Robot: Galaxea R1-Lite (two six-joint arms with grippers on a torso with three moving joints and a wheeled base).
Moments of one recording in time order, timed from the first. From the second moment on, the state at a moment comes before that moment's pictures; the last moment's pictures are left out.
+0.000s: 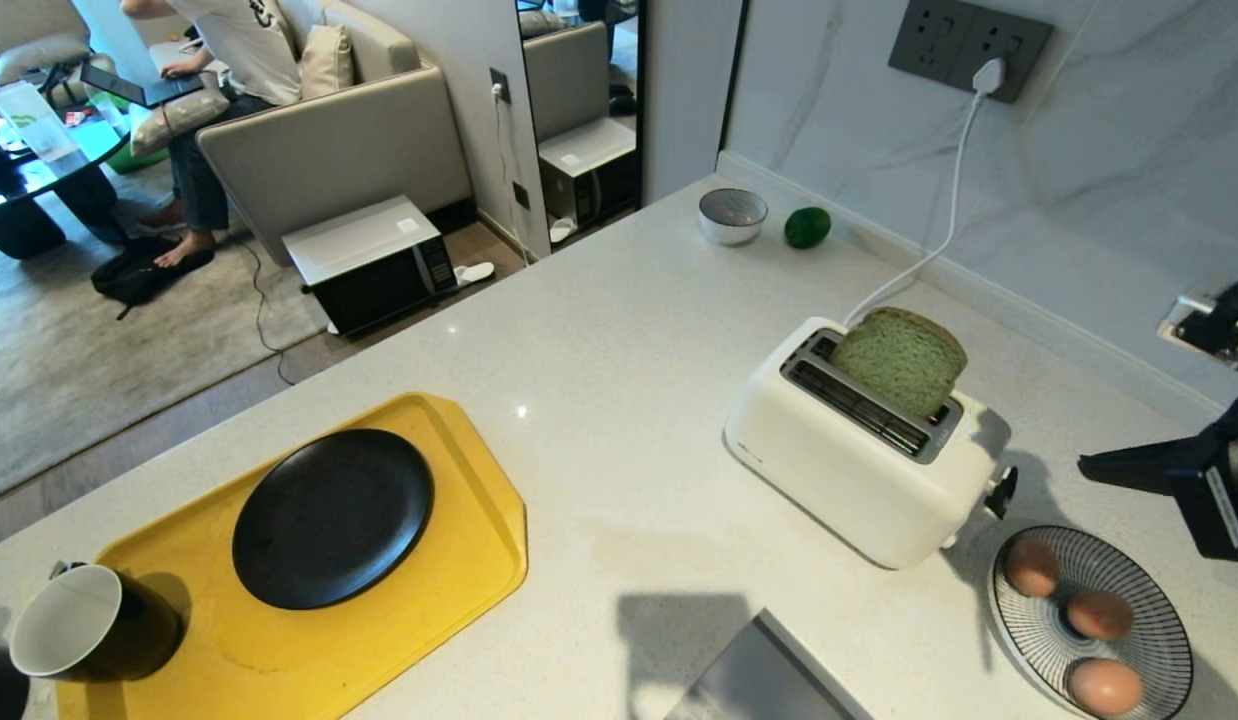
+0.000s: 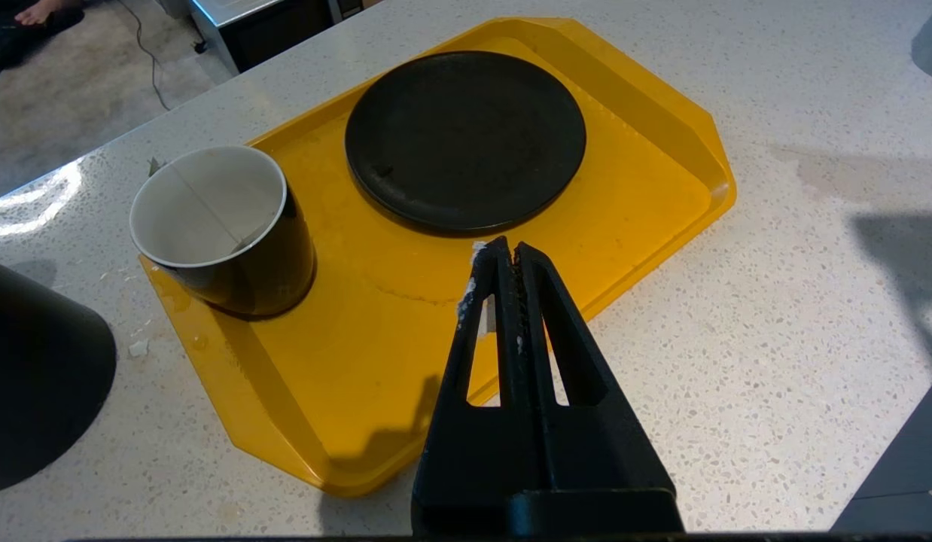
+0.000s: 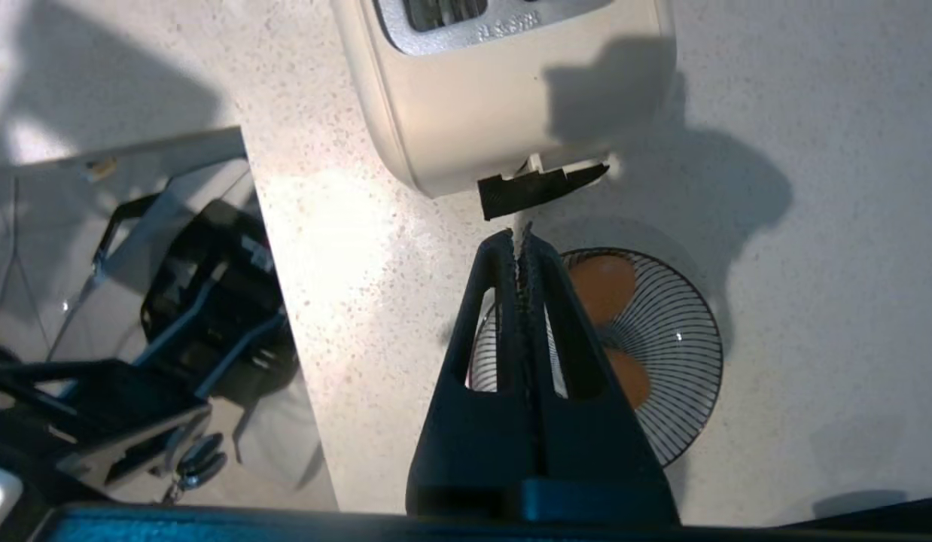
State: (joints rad) left arm 0.00 0.00 0.00 -0.01 0.00 0.01; right arm 0.08 1.27 -1.04 0.45 0.15 -0.36
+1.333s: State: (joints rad) left arm 0.00 0.00 0.00 -0.01 0.00 0.01; right arm 0.04 1.40 -0.78 0.05 0.21 -0.34
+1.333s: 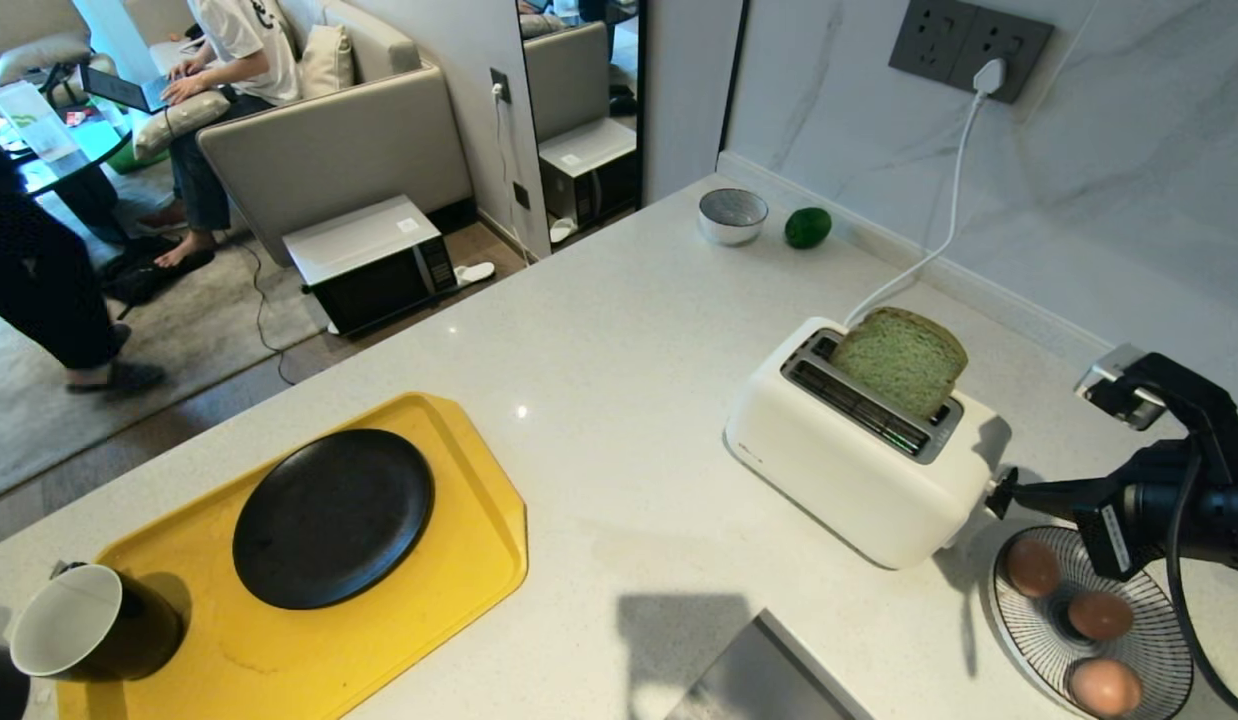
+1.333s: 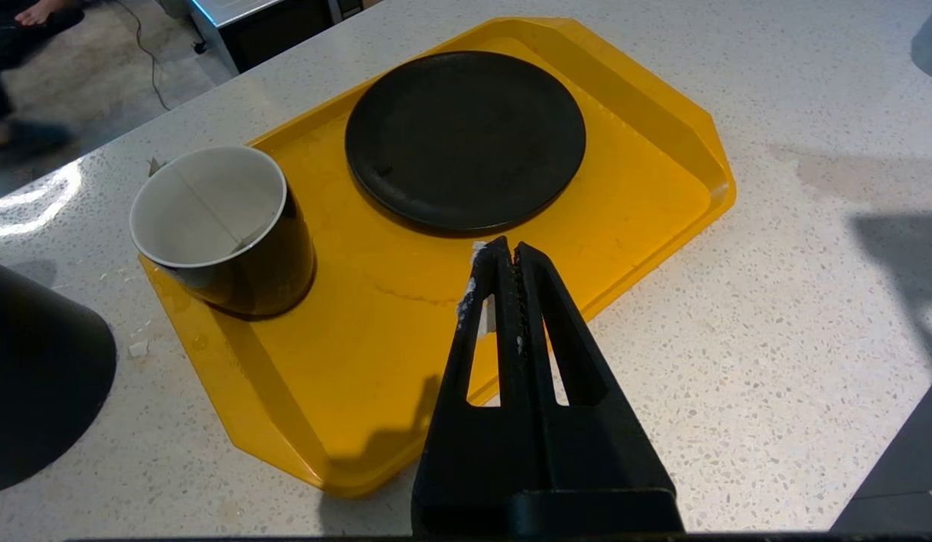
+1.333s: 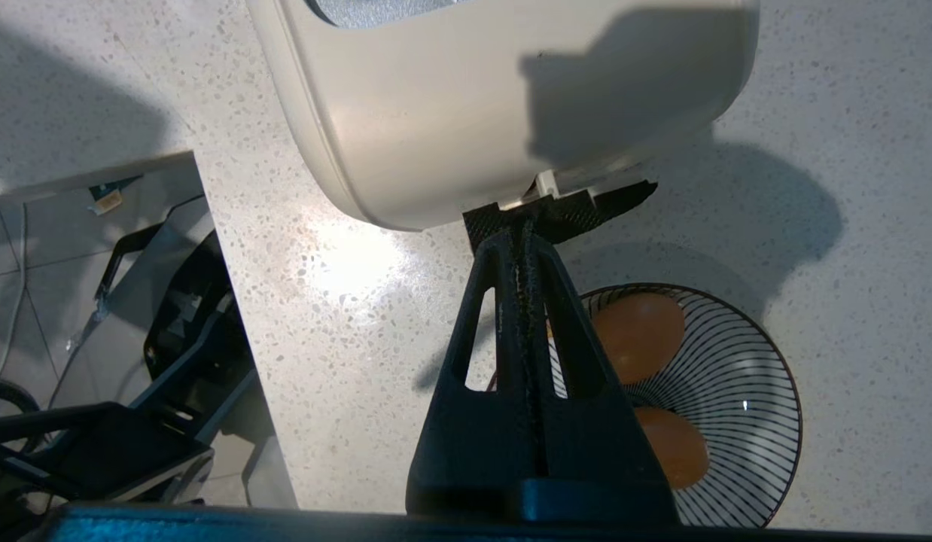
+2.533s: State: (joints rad) left arm 0.00 0.00 0.00 -0.01 0.00 0.01; right arm 0.04 1.50 -0.79 0.05 0.21 -0.36
